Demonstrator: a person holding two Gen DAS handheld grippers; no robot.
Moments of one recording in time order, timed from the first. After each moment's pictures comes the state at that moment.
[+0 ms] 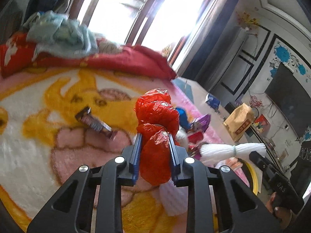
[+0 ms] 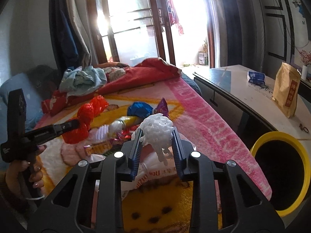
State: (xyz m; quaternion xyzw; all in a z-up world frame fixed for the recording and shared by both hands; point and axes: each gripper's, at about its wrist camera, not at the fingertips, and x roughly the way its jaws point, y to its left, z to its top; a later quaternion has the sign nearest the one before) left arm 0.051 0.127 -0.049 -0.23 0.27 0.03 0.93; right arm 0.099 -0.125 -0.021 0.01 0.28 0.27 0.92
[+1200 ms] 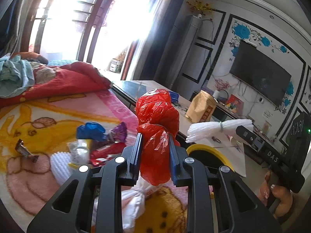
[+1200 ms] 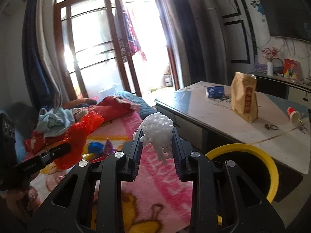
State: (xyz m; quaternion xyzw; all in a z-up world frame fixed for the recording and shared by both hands) left arm 0.089 -0.005 0.000 -0.15 0.24 -0.11 0.95; right arm 0.099 -0.244 0.022 0.08 0.20 0.14 0.97
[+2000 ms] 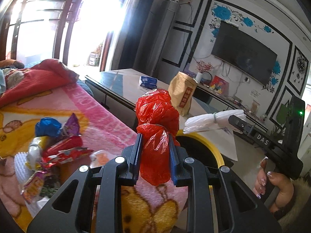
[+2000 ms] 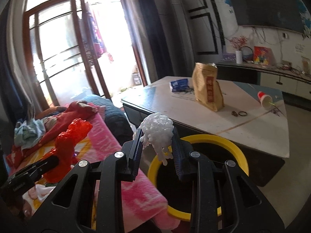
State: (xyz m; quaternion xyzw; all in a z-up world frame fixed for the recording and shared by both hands) left arm 0.115 -0.085 -0.020 -0.10 0.27 -0.18 0.94; right arm 0.105 -0.320 0.004 0.12 0.23 0.03 0.97
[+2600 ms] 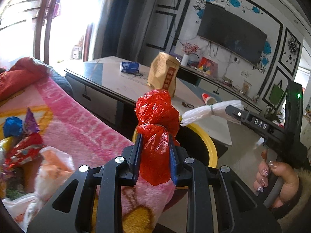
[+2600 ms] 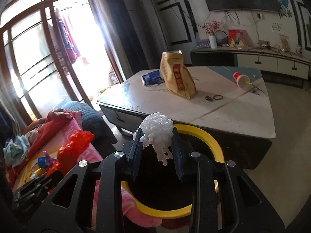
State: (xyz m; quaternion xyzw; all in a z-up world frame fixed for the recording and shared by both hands) left arm 0.146 -0.159 -0.050 -0.06 0.32 -0.23 0.92; right arm 0.111 -0.381 -0.022 0.17 0.26 -0.05 0.95
